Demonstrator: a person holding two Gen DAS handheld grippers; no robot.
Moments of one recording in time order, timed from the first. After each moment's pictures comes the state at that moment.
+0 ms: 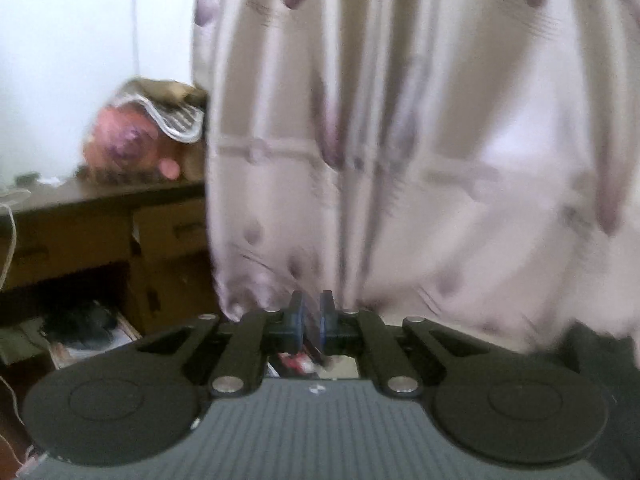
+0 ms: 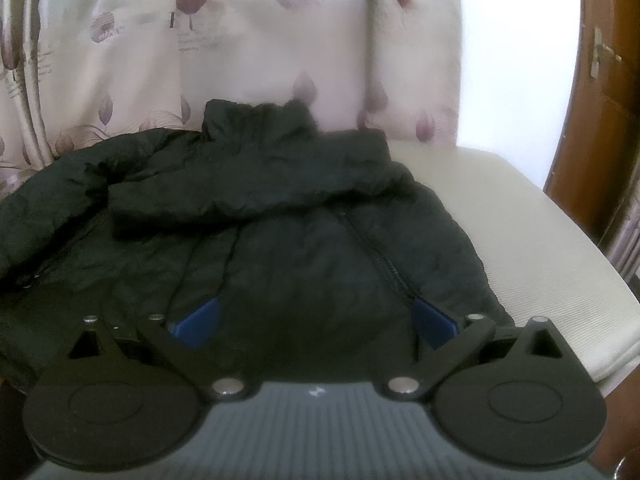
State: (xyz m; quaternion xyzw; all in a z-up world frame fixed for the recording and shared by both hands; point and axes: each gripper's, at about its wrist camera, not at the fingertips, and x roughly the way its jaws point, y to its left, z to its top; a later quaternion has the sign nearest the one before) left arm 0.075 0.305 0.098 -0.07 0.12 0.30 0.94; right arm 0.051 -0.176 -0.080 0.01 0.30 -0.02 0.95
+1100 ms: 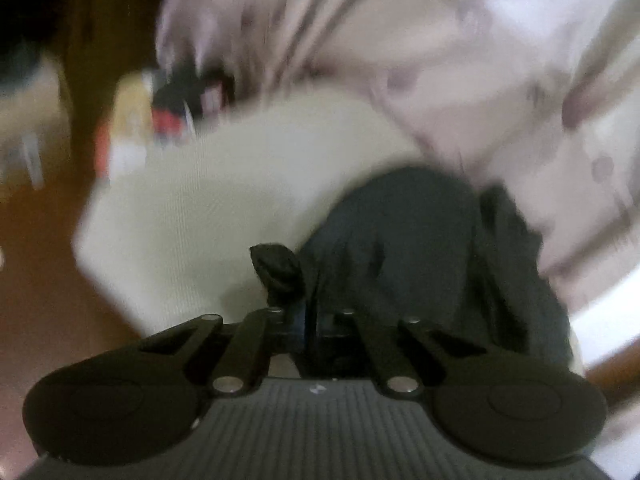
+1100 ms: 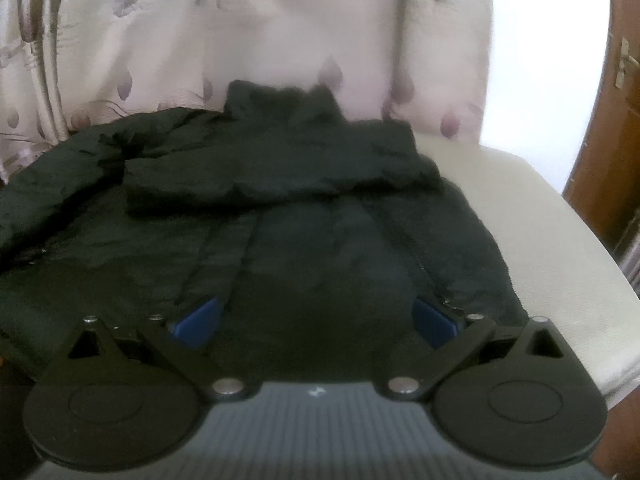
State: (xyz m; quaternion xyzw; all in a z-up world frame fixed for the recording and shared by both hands) left arm 0.006 0.341 -0.031 -0.29 0.32 0.12 0.89; right arm 0.064 -0.160 -0.088 -0.02 0.32 0.00 0.95
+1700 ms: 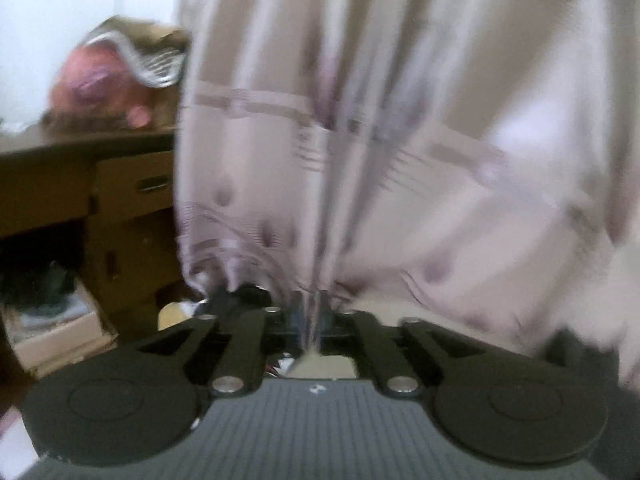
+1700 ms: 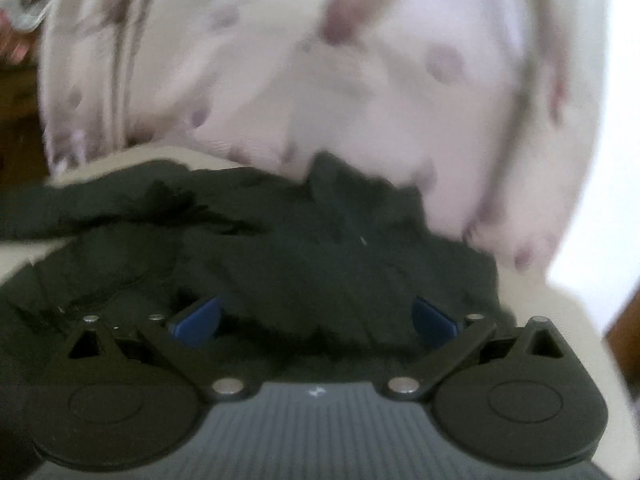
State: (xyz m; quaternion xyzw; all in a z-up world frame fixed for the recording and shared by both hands) left arm 0.116 0.350 0.064 -0.10 0.16 0.23 0.95; right arm 0.152 -0.062 -0.062 -0.19 0.22 0.11 0.95
